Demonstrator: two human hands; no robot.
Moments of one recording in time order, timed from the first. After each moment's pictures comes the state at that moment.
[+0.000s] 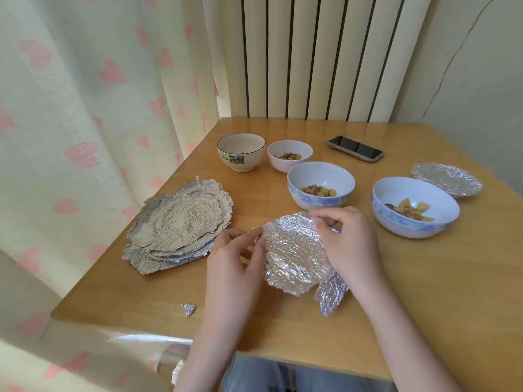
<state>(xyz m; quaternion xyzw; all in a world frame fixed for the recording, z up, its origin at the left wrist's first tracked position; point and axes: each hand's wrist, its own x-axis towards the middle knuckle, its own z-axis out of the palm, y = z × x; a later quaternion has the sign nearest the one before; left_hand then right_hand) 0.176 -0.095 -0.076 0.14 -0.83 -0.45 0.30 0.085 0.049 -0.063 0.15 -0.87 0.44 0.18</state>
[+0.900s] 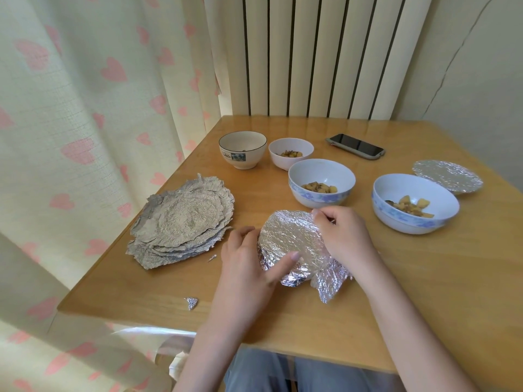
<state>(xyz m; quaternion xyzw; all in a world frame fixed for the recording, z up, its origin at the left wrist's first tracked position) 0.179 -0.092 -0.081 0.09 -0.90 -0.38 0.19 0.077 0.047 -0.062 0.15 -0.89 0.44 0.06</state>
